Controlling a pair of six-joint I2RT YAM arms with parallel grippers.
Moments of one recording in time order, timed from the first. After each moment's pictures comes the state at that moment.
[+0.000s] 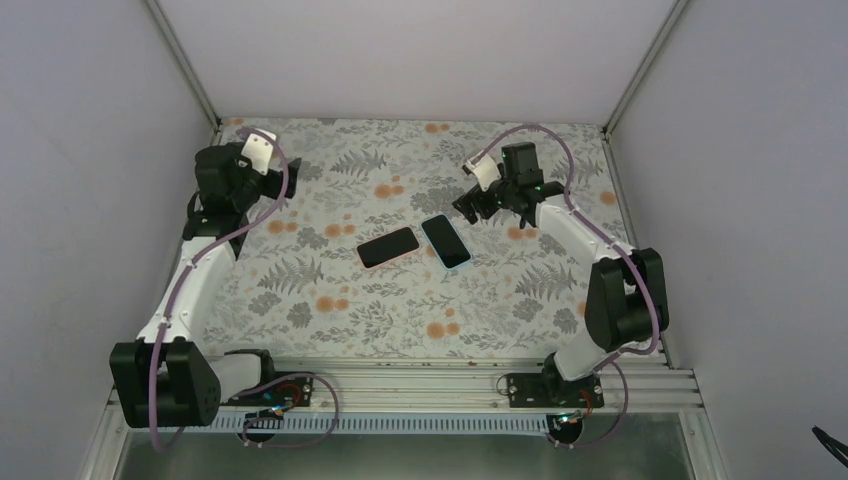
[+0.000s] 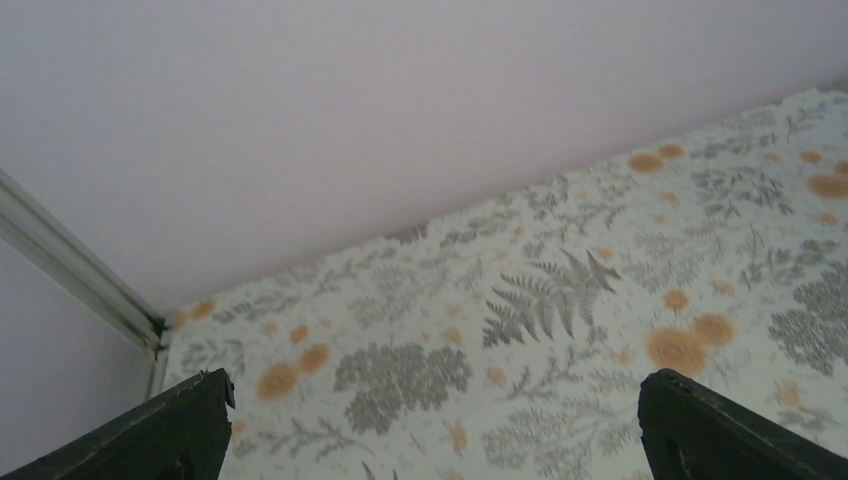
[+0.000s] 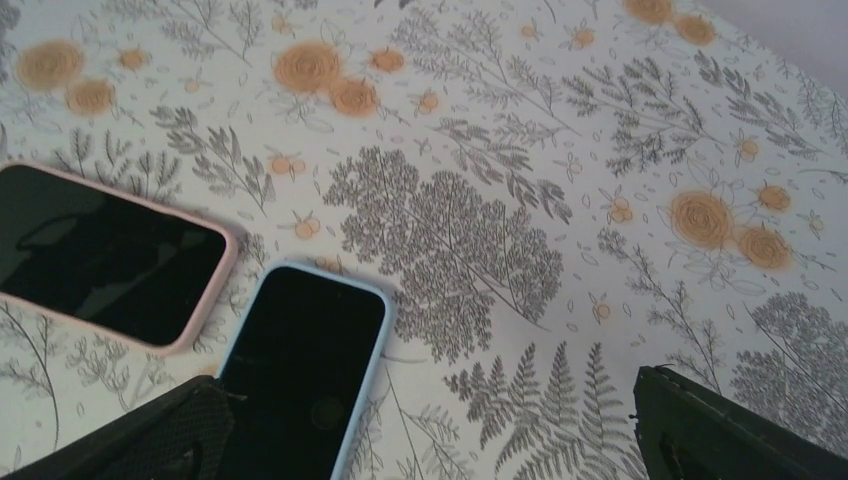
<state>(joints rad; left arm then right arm) 0.03 1.17 0.92 -0.03 0.24 0.26 0.30 1.60 1.15 -0.33 -0.31 -0.38</state>
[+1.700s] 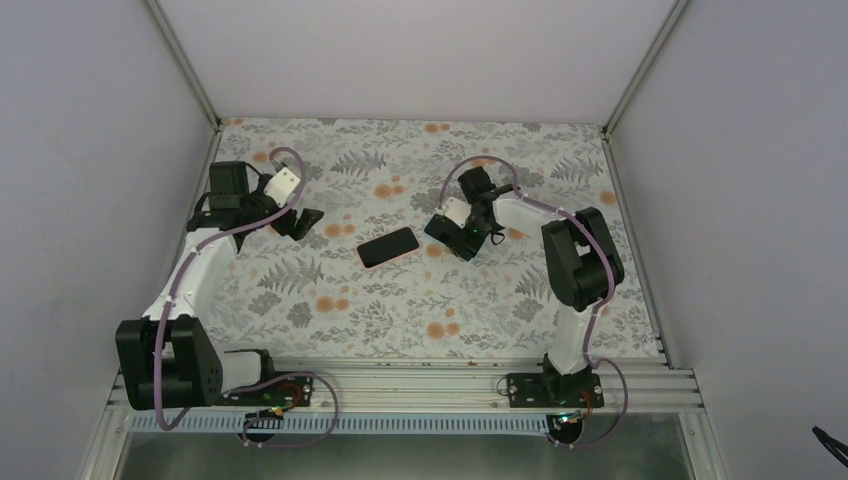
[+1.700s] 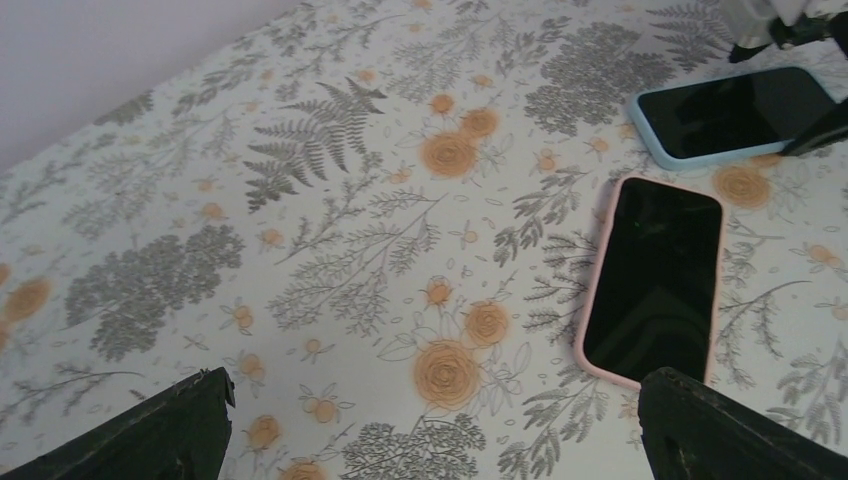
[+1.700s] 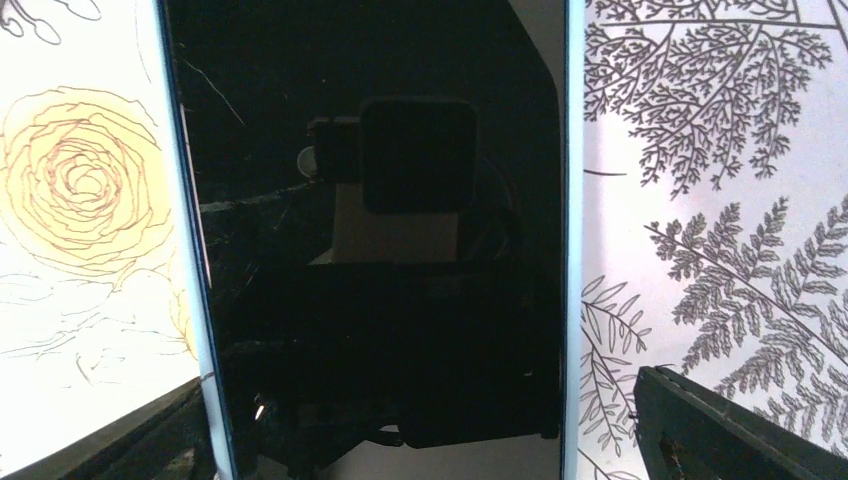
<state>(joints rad) 0.06 1.25 0.91 -0.41 0.58 0.54 0.44 1.91 1.22 -0.59 -0.03 -0.55</state>
